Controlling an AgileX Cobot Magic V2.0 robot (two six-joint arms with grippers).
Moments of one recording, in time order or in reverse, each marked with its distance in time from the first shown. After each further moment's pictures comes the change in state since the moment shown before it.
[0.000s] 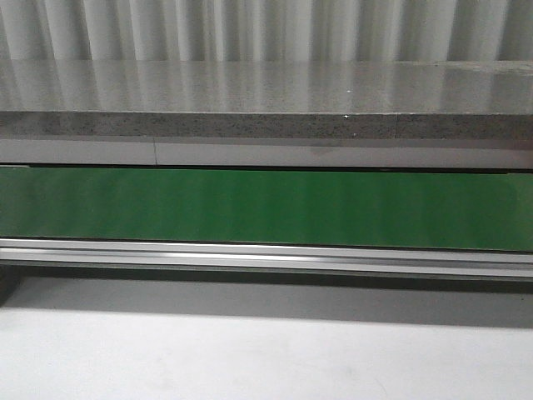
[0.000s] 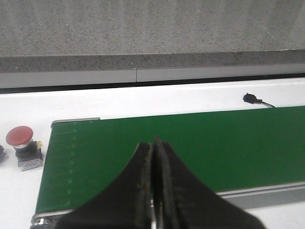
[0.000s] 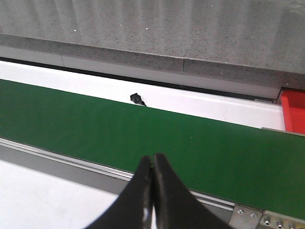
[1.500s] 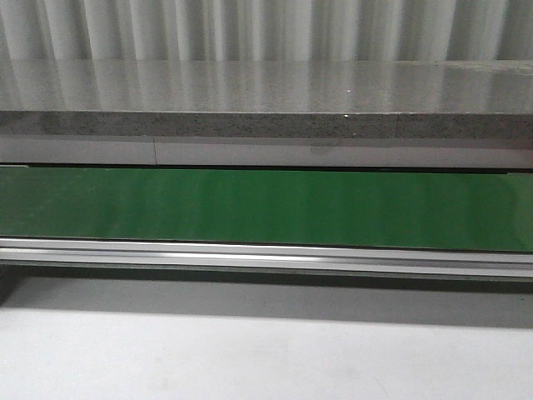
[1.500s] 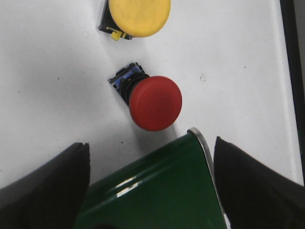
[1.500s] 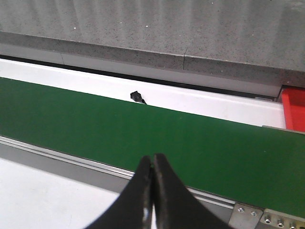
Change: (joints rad) left arm 0.492 1.242 -0.822 -0.130 0.432 -0.785; right arm 0.000 0.000 0.000 0.000 0.007 0.000
